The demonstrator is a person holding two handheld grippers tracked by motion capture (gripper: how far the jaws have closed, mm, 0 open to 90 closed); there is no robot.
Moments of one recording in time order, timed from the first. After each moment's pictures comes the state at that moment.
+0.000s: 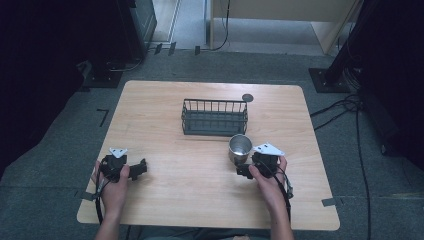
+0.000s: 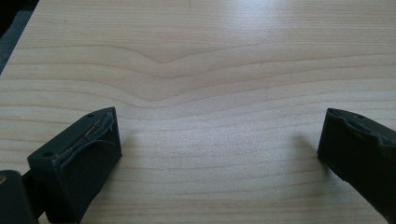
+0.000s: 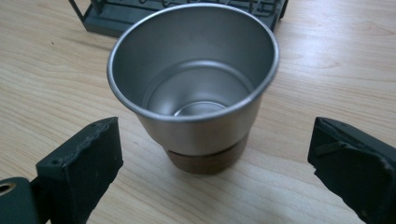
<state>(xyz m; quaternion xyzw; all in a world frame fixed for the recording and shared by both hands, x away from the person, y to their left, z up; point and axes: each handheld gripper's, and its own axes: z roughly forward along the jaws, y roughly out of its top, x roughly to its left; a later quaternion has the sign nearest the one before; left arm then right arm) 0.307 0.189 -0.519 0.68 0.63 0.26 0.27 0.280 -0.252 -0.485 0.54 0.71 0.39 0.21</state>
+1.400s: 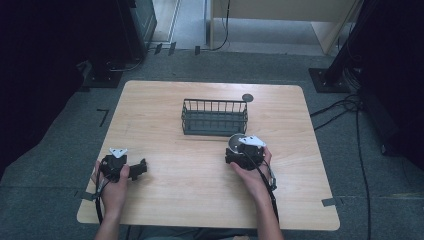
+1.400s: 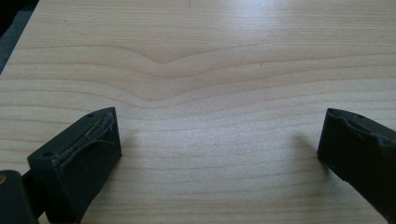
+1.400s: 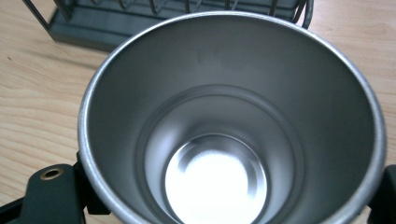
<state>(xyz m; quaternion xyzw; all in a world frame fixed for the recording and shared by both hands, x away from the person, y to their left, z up) 0.307 0.189 -0.519 0.68 0.63 0.26 0.27 0.313 -0.215 -0.493 0.58 0.70 0.36 0.24</state>
